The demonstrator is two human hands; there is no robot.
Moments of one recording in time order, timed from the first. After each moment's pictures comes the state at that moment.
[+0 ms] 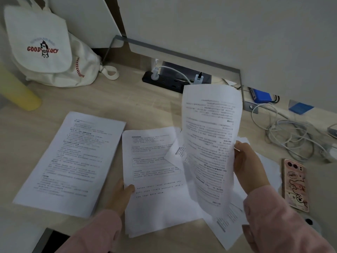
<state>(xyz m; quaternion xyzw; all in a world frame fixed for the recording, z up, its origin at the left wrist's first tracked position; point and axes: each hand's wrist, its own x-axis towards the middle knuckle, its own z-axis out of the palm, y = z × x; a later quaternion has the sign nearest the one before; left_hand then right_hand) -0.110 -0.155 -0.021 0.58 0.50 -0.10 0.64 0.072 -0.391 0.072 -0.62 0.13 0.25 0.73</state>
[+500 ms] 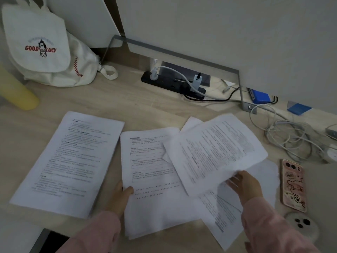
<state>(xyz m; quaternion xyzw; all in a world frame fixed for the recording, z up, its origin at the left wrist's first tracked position) -0.114 -0.156 -0.028 0.57 0.50 -0.10 0.65 0.049 -0.421 0.035 -0.63 0.36 0.20 0.66</state>
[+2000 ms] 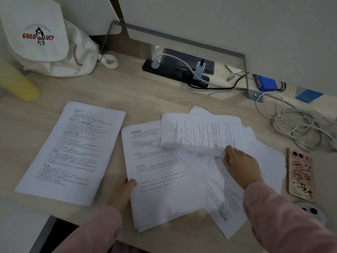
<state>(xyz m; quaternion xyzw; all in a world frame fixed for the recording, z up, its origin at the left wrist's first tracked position) -0.122 -0.163 -0.028 0.57 0.50 -0.11 0.64 0.067 -0.424 0.003 -0.96 -0.27 -0.02 0.02</state>
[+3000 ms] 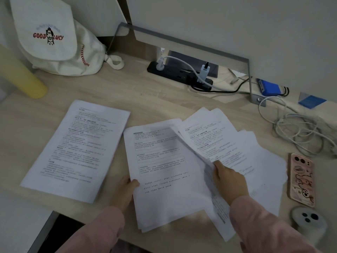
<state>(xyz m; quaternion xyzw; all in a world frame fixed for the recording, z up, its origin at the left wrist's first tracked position) -0.128 -0.167 -0.023 0.53 0.51 -0.11 0.67 0.020 -0.403 0.006 -0.97 -0.21 0.13 0.03</state>
